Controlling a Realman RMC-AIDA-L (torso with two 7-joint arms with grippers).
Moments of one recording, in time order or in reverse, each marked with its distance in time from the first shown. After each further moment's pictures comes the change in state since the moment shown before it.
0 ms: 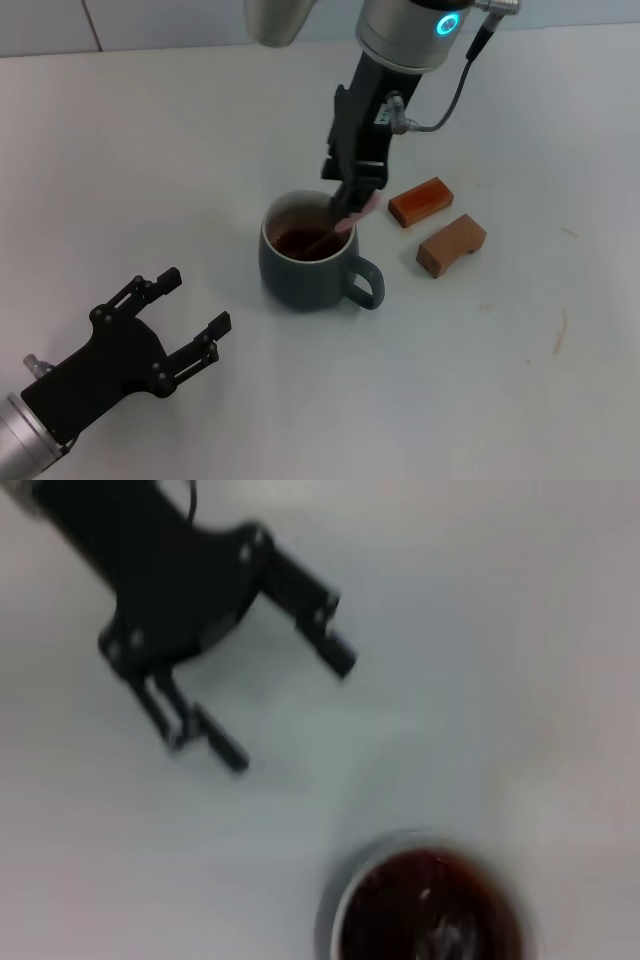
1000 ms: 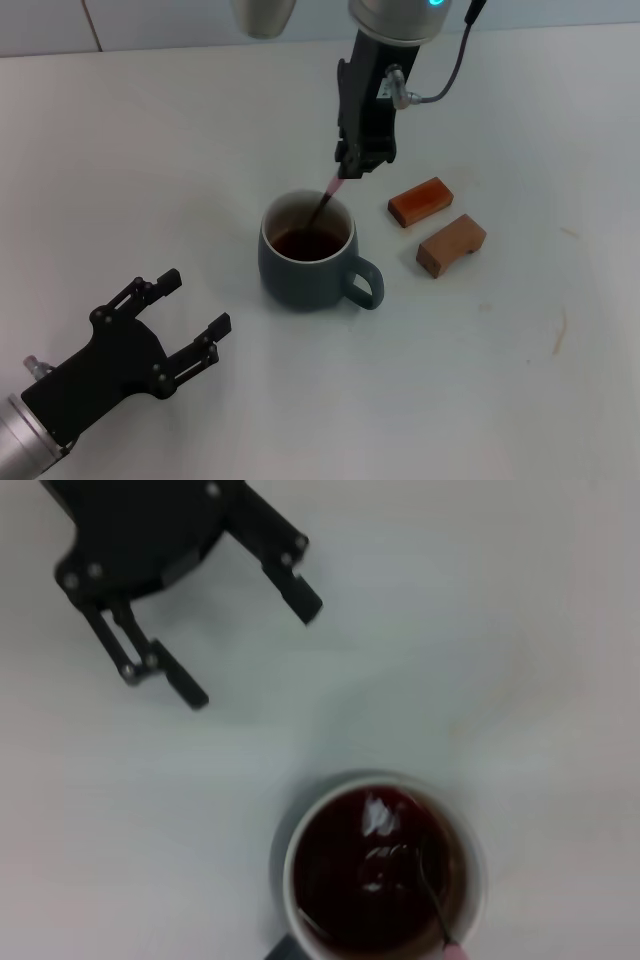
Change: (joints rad) left arm 0.002 -0.001 0.002 0.001 0.000 -0.001 0.001; right arm 0.094 -0.006 0.003 0.061 -0.103 -0.008 -0.017
